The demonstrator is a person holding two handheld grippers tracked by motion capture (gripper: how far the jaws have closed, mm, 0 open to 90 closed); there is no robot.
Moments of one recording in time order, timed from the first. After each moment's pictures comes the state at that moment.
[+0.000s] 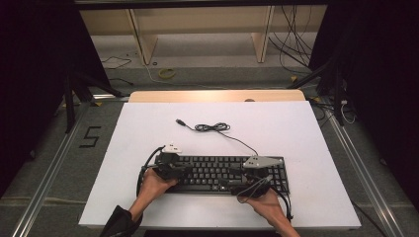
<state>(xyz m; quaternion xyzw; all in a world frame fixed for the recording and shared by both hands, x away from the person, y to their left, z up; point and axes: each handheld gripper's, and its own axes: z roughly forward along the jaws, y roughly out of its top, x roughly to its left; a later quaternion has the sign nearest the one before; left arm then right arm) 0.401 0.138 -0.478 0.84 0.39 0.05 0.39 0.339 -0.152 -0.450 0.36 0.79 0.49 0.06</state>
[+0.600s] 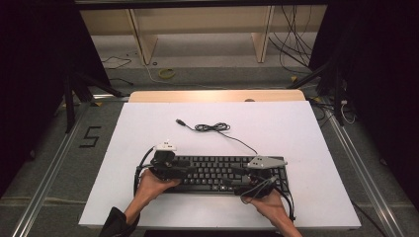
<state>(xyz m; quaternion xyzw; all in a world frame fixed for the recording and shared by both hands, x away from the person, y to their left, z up) 0.391 0.148 -0.459 0.81 0.38 0.02 0.45 0.337 -0.161 -0.450 0.36 0.79 0.50 0.07</state>
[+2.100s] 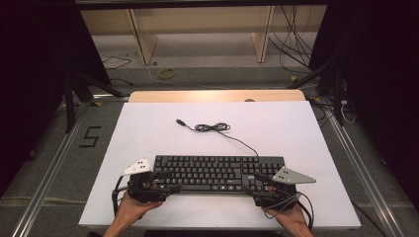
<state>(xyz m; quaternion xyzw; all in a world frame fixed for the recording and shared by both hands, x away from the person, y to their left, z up) 0.330 0.194 -0.464 0.76 0.35 0.02 0.54 0.305 -0.215 -0.459 0.37 0.76 0.52 0.12</state>
